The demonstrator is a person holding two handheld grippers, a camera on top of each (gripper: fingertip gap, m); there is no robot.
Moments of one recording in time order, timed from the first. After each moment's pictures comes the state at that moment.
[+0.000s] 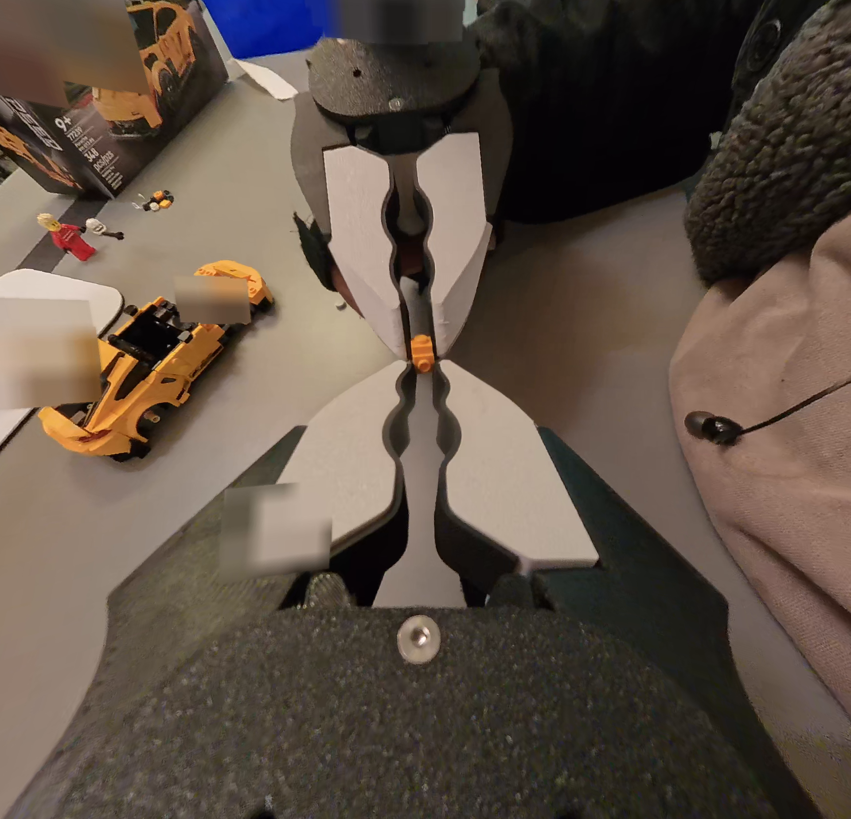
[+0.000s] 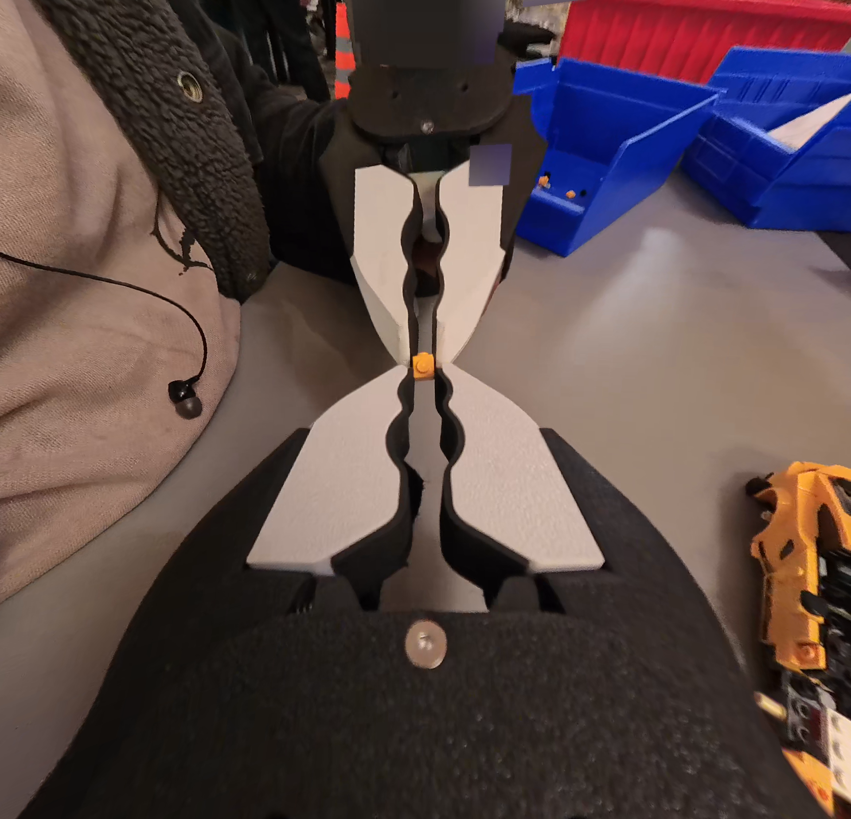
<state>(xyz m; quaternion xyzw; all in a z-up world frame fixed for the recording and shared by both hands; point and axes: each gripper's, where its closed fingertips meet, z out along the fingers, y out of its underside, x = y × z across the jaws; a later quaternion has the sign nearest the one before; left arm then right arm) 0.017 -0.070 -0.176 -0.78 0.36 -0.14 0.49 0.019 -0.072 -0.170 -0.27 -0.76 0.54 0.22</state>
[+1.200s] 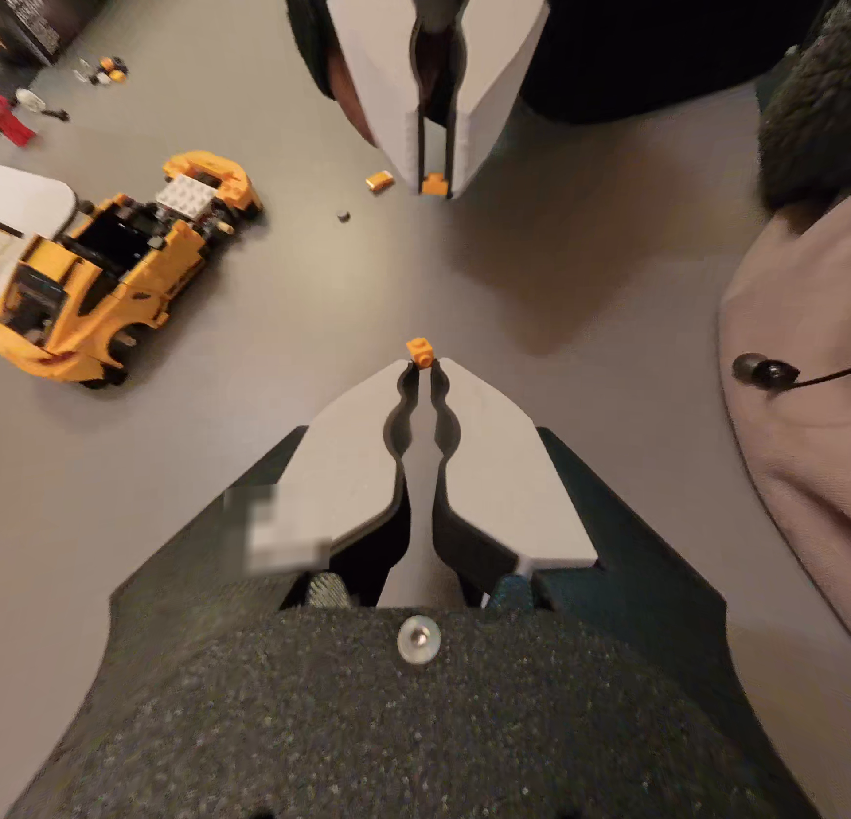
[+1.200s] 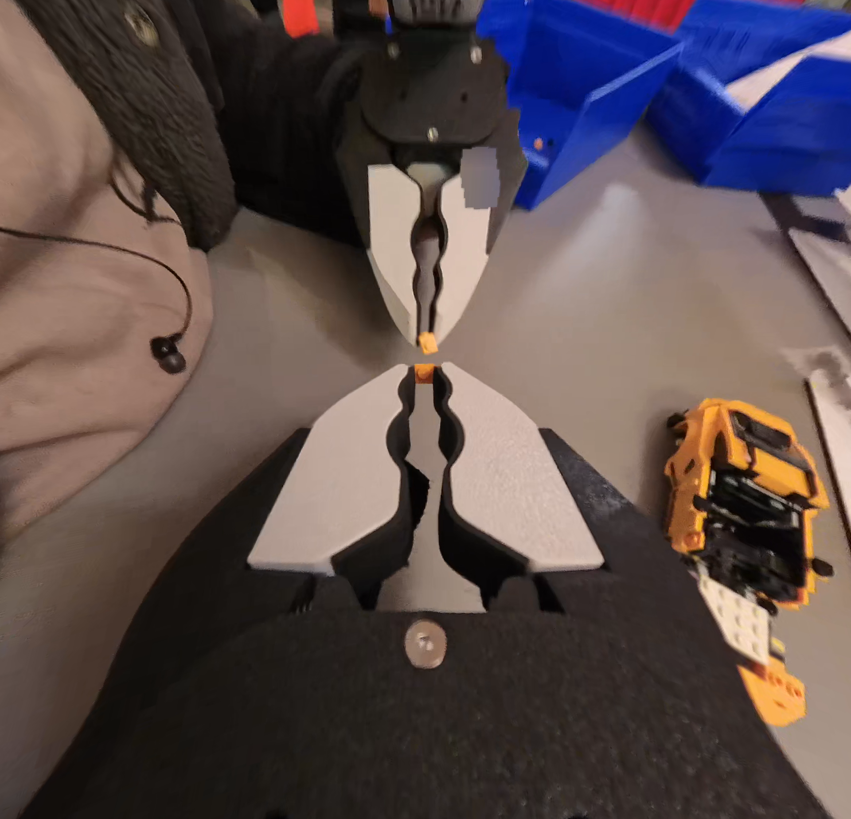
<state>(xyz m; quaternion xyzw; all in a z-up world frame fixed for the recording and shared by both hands) -0.006 -0.070 -0.210 -0.83 0.35 -0.14 0.42 0.029 -0.047 -0.166 -0.29 -0.79 0.48 0.25</state>
